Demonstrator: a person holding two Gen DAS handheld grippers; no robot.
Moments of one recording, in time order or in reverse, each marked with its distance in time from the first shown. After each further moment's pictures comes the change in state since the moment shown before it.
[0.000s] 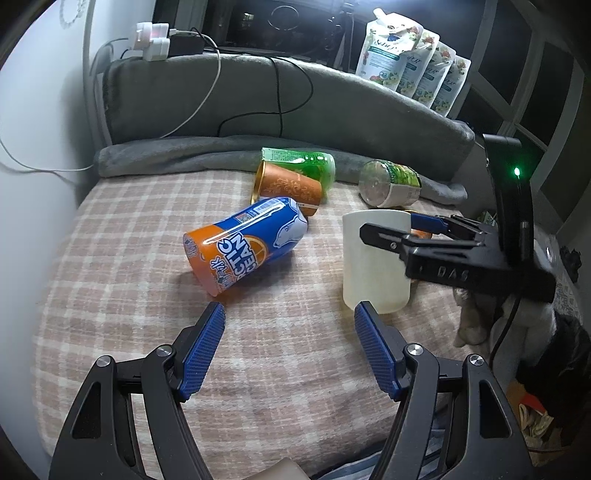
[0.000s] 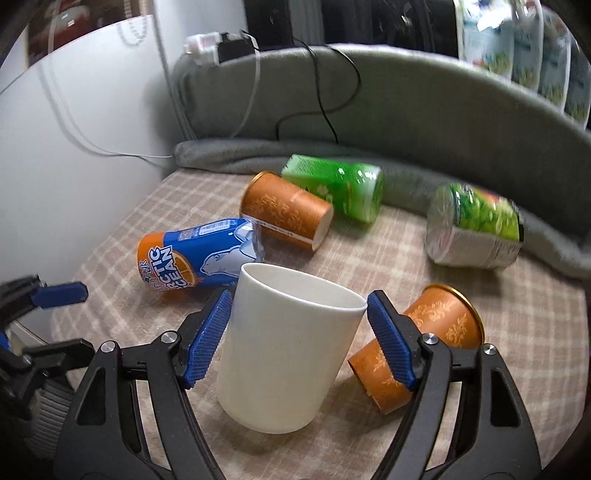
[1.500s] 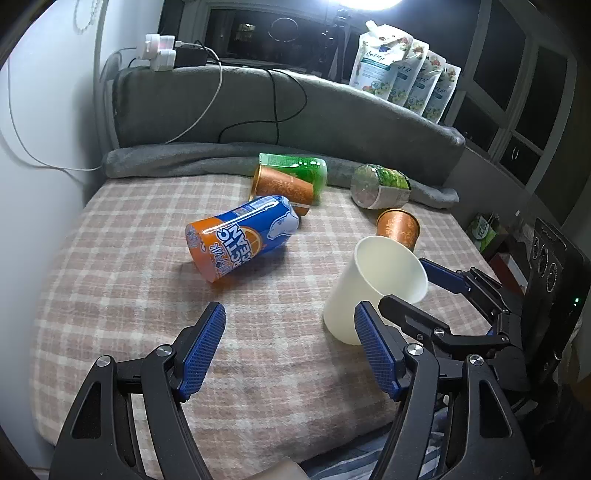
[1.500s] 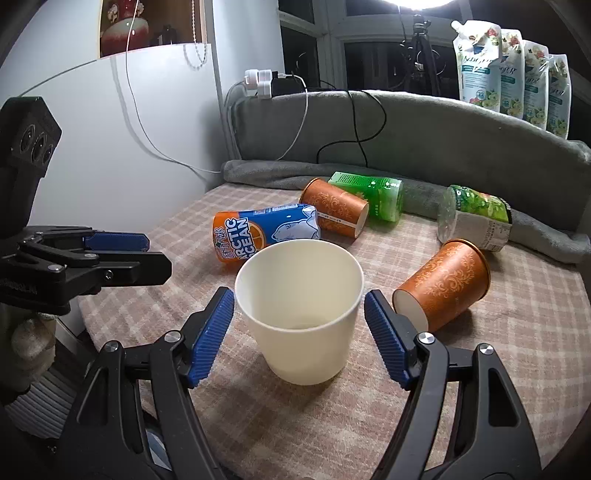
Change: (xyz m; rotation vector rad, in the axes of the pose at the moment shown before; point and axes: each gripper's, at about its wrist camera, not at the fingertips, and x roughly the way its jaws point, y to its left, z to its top) left arm -0.021 -0.009 -0.020 -0.003 -0.059 0.001; right arm -0.064 0.046 -0.077 -0.031 -0.187 0.044
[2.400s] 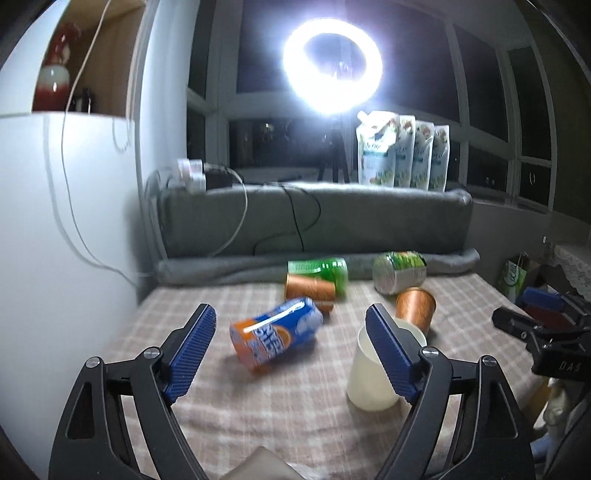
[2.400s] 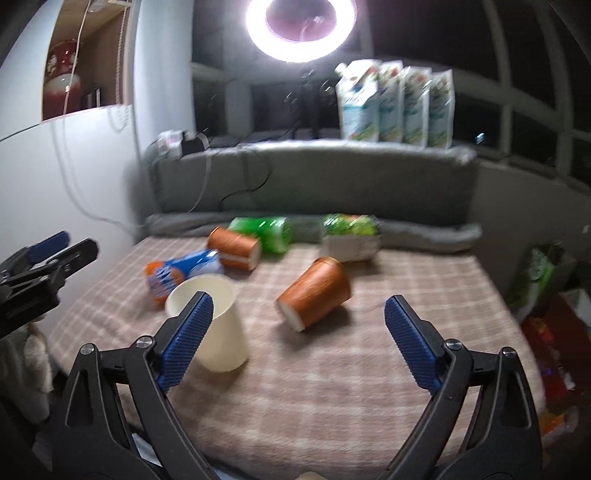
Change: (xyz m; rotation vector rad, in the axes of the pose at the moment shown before) left arm -0.055 -0.036 -0.008 0.127 -0.444 0.212; right arm -0.104 -0.027 0.000 0.145 -0.165 -0.364
